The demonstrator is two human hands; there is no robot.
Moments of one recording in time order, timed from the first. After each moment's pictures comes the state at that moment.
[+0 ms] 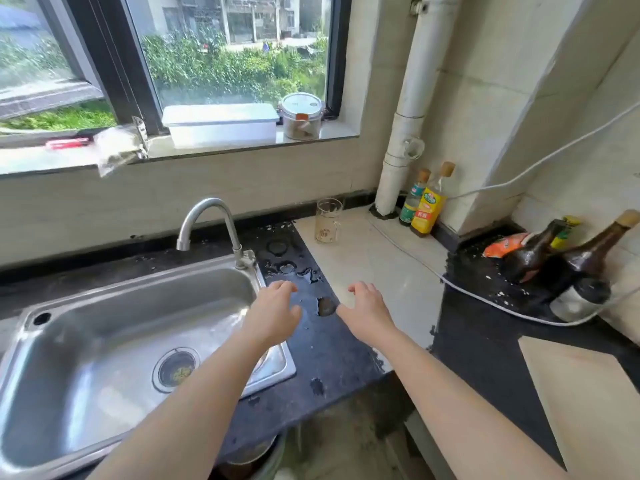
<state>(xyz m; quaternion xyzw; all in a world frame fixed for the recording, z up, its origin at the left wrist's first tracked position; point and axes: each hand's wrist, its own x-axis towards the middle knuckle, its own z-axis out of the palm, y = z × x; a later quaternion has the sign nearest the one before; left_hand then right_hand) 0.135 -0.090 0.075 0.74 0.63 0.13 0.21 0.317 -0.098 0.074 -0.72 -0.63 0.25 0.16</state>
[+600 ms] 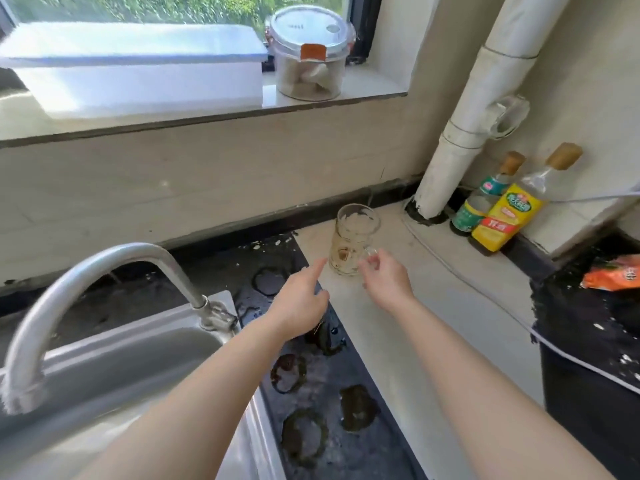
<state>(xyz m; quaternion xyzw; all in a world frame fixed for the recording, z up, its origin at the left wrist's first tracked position) 0.160 0.172 0.001 0.69 0.58 0.14 0.41 0.321 0.200 -0.024 -0.77 -0.50 0.30 0.26</state>
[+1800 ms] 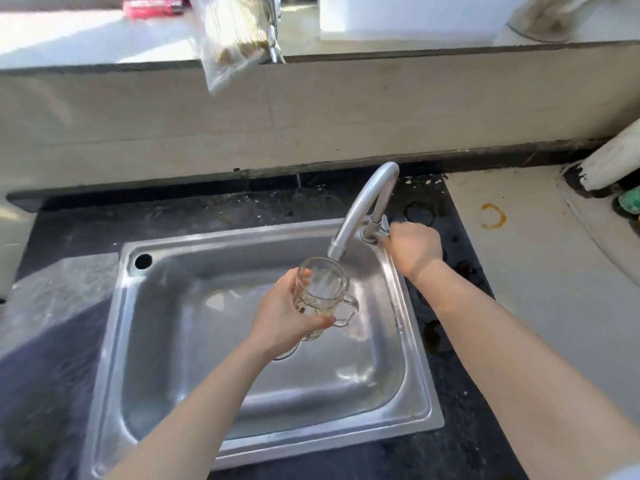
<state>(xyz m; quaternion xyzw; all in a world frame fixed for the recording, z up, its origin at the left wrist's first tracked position) -0.086 -0.004 -0.004 0.48 0.72 0.26 0.43 0.107 0.151 -0.017 -0.61 -0.79 0.00 -0.11</state>
